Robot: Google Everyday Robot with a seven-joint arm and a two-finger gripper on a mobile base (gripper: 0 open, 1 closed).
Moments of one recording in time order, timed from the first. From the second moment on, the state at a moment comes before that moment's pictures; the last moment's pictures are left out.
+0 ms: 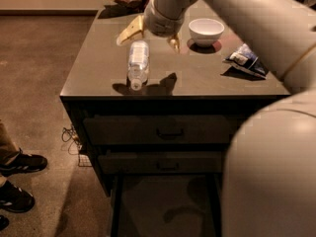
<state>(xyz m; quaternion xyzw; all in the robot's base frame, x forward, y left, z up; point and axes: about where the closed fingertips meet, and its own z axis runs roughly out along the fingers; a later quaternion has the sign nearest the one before) 0.698 -0.004 0.916 -0.05 0.96 0.17 0.19</state>
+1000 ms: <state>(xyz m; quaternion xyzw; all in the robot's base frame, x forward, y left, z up) 0.709 0.036 0.881 -0.05 0.98 0.13 0.13</state>
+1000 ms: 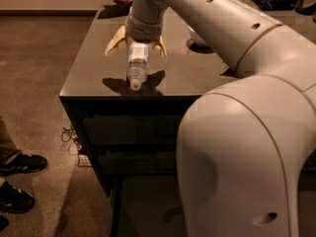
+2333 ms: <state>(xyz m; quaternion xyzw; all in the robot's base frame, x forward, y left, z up) 0.704 0.048 0.859 -0.04 0.98 0.14 0.10</state>
